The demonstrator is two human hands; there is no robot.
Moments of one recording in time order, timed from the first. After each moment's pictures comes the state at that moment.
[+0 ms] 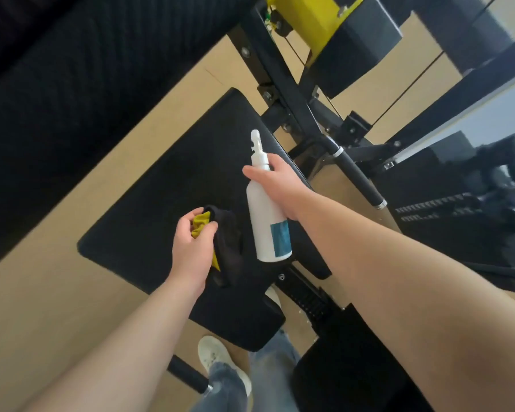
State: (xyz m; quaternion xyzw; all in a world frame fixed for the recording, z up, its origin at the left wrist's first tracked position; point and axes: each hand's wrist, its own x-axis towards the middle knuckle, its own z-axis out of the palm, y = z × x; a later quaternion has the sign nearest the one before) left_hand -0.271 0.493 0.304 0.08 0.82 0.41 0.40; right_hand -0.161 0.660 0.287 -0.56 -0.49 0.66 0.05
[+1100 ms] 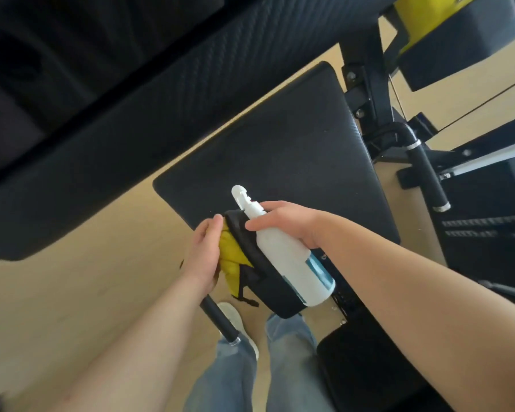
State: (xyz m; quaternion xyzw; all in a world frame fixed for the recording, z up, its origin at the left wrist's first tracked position) left_hand -0.314 0.374 0.322 -0.05 0.78 0.45 0.44; right_hand -0.205 0.542 0.323 -0.37 -0.50 0.74 -0.27
